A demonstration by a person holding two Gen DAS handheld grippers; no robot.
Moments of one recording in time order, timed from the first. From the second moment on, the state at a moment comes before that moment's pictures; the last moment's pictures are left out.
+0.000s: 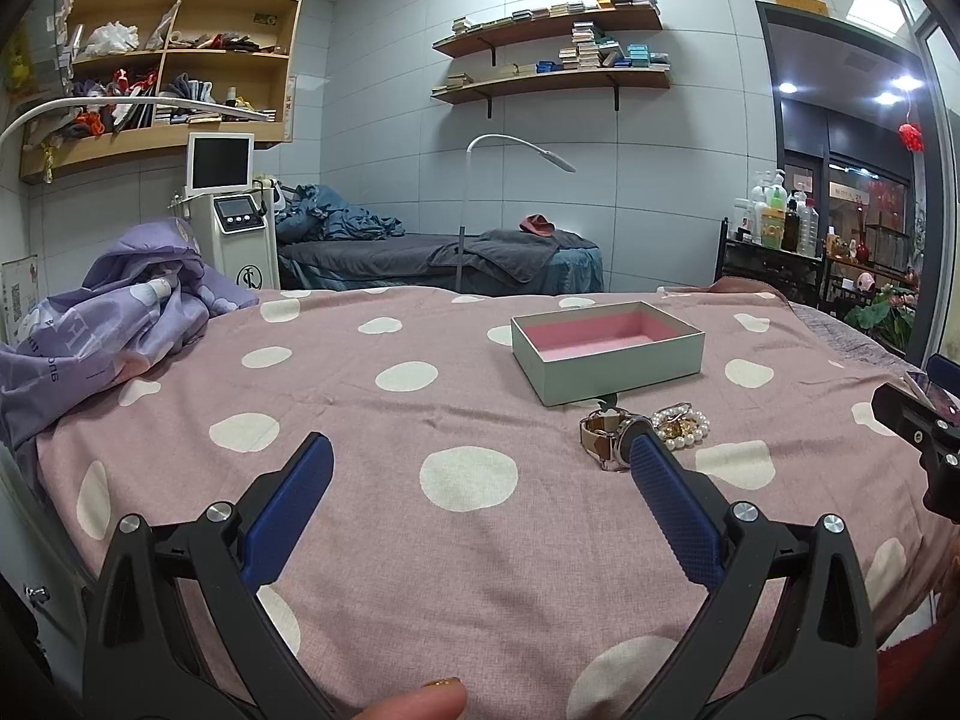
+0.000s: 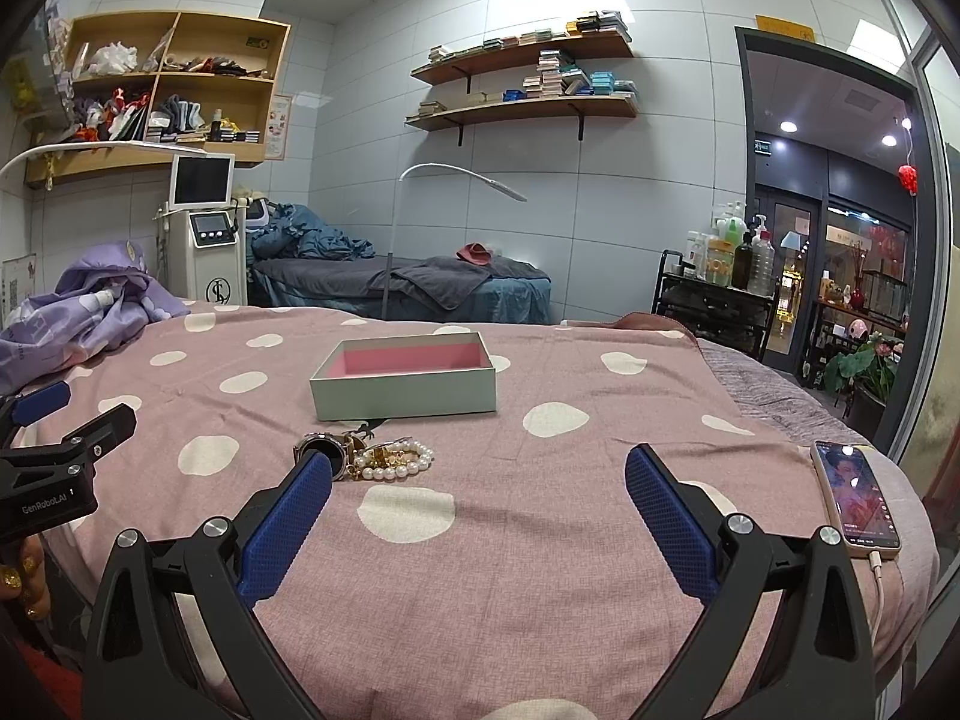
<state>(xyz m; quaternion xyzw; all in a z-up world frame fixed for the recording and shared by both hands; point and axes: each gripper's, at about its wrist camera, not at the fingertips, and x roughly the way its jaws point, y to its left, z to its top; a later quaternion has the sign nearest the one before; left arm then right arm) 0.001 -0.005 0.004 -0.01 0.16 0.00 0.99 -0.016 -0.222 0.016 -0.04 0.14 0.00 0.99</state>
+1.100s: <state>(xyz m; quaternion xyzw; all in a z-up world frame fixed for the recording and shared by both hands) 0.002 -0.005 0.005 0.00 0.16 0.00 0.99 -0.017 -0.226 0.018 -0.04 0.14 0.00 0.99</state>
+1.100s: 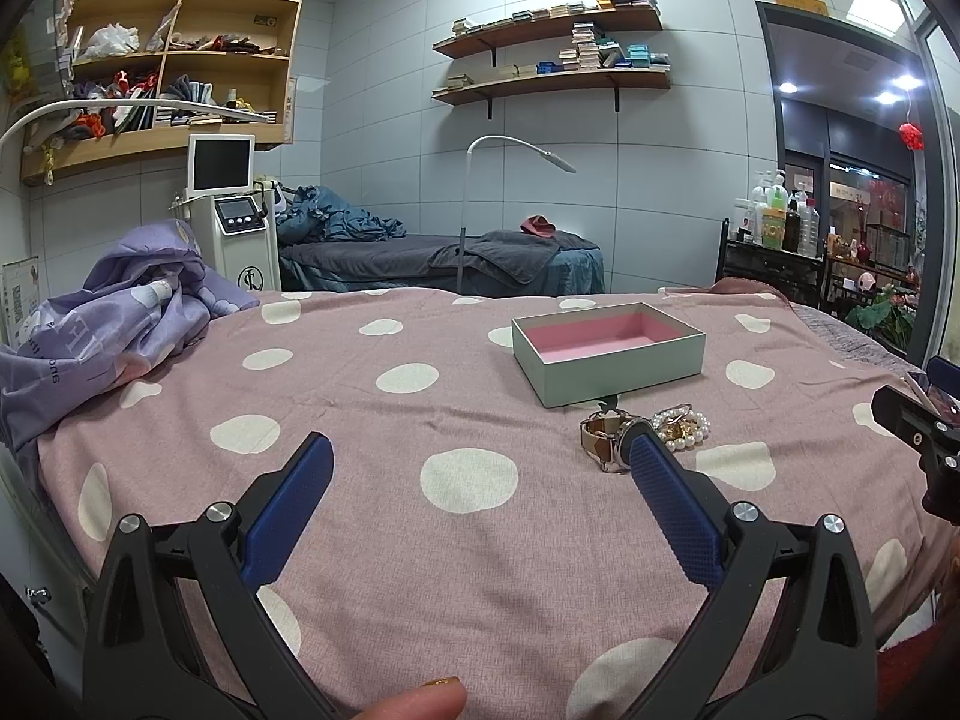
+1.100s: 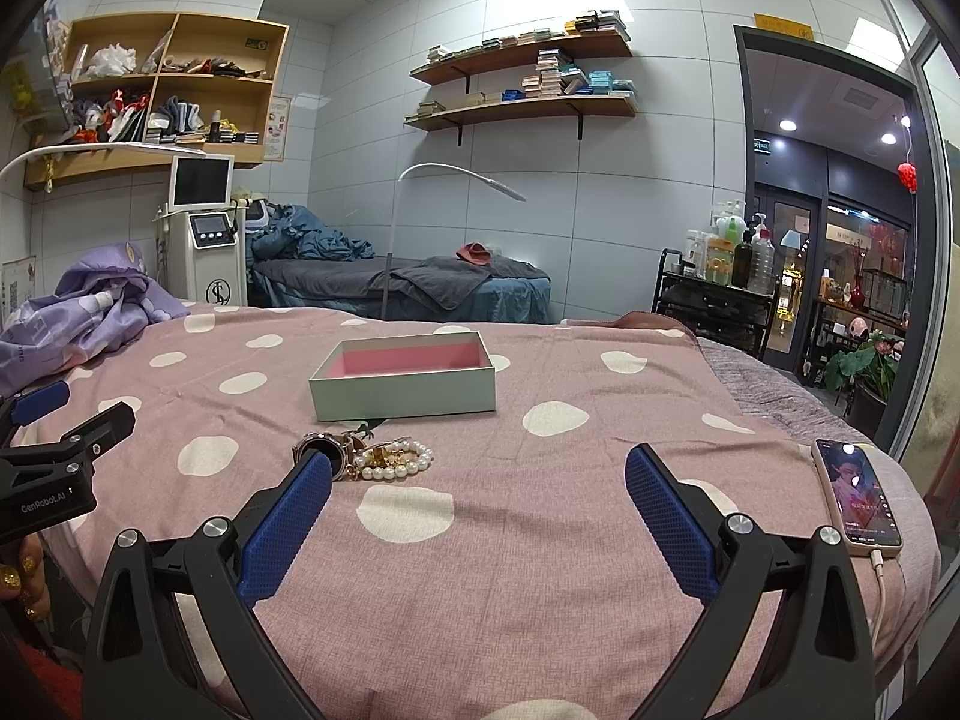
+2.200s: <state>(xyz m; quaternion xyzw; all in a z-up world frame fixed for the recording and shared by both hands) 0.001 -0.007 0.004 0.00 0.16 0.00 0.99 -0.017 -0.228 0.017 -0.04 0.15 0.00 0.99</state>
